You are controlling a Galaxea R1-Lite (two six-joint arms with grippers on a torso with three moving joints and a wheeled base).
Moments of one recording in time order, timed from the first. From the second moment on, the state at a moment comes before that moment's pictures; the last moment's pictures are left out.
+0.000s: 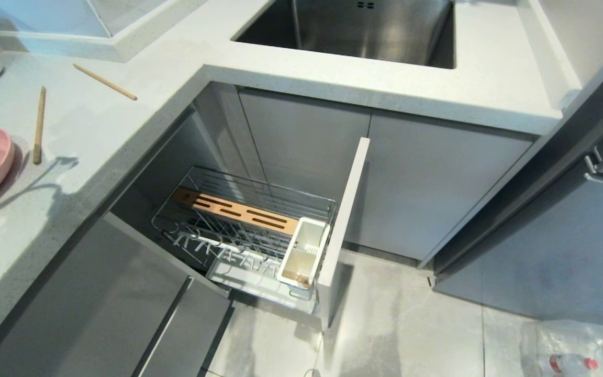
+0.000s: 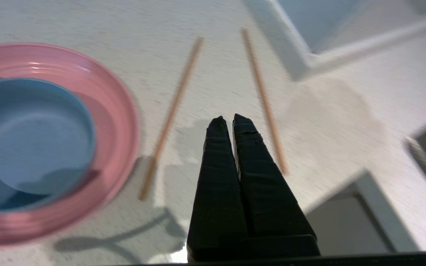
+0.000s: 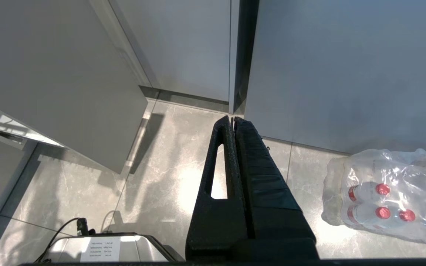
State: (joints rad) left arm 0.00 1.48 -1.88 0.44 0.56 -0.61; right arm 0.00 0.00 0.00 0.00 -0.02 0.05
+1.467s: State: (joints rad) left arm -0.41 1.53 -1.94 0.87 -0.45 -0.70; right arm 0.00 0.00 0.00 0.00 -0.02 0.05
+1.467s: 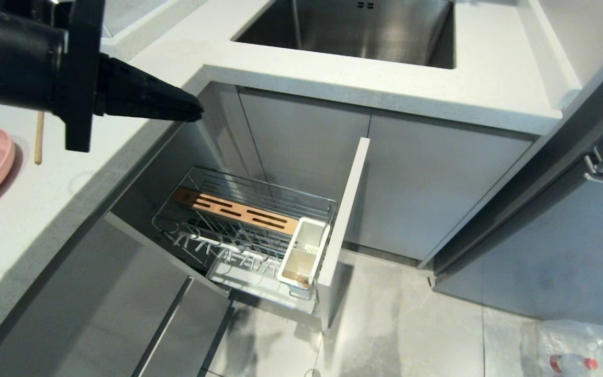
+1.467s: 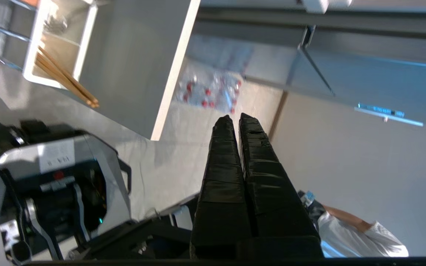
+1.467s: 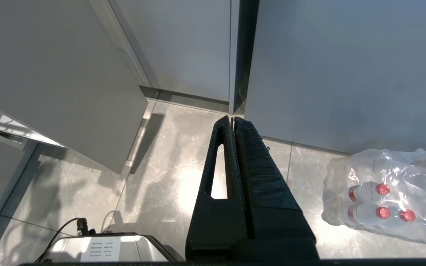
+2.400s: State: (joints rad) left arm -0.76 1.86 -1.95 0.81 -0.31 -0.57; right arm 0.00 0.00 0.00 0.00 -0.02 0.05
